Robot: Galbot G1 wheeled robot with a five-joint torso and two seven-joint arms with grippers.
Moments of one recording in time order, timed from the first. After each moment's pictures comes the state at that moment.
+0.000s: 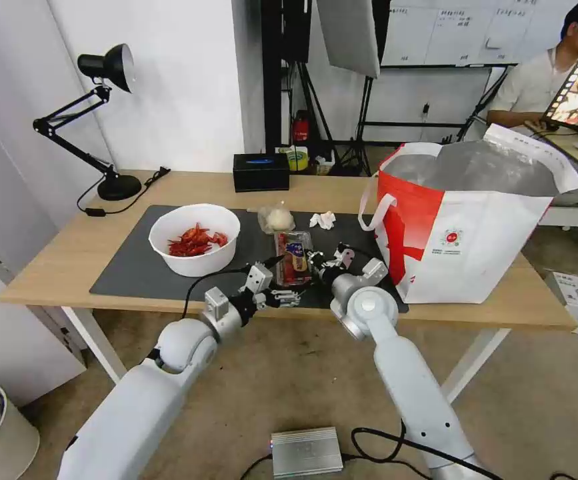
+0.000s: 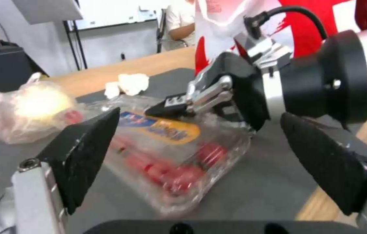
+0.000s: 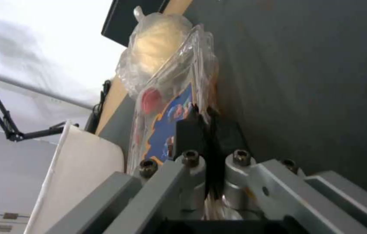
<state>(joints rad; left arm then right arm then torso) 0.93 -1.11 -0.11 -1.70 -0.38 0.05 0.36 -0.80 1.43 0.20 1.55 1.31 -0.32 0.39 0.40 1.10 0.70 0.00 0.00</state>
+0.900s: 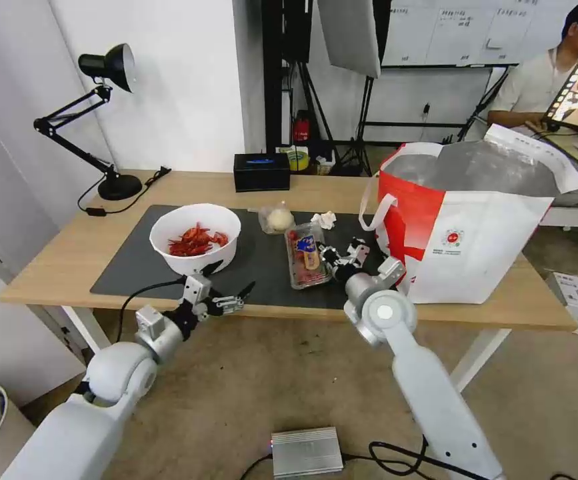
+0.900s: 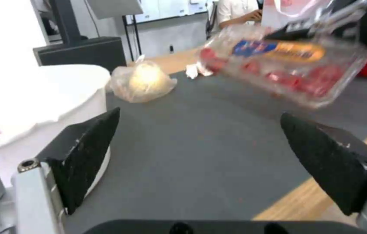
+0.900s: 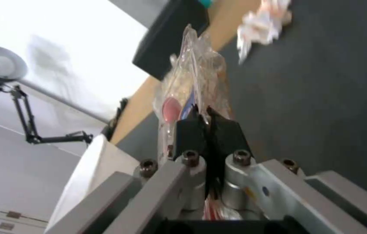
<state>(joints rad) 1.17 -1.00 -0.37 -1.85 -0.41 0.04 0.33 -0.86 1.32 0.21 1.74 1.29 -0.28 0.39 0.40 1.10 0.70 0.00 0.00</state>
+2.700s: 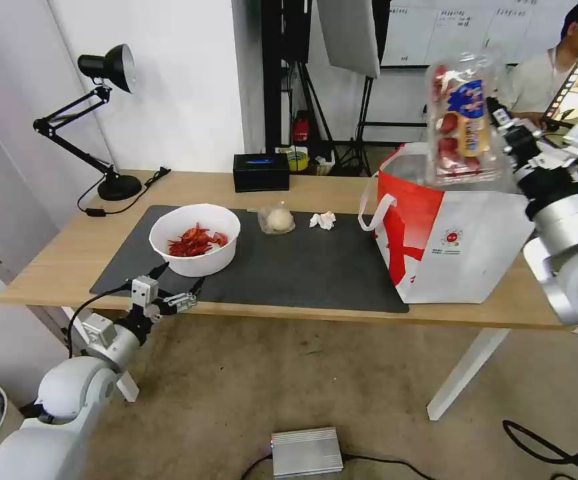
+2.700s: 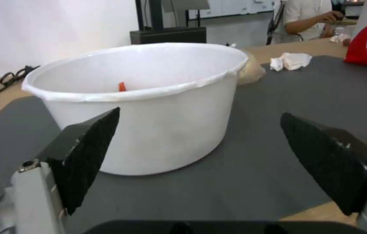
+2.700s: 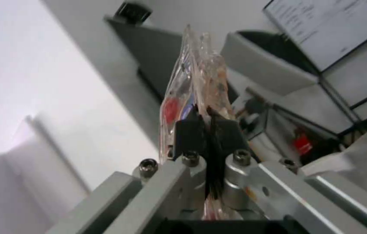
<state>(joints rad) 1.27 -1.06 -0.61 -1.82 -0.44 0.04 0.33 -0.90 0.94 0.77 2.15 1.53 -0.22 0.33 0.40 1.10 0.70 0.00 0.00</state>
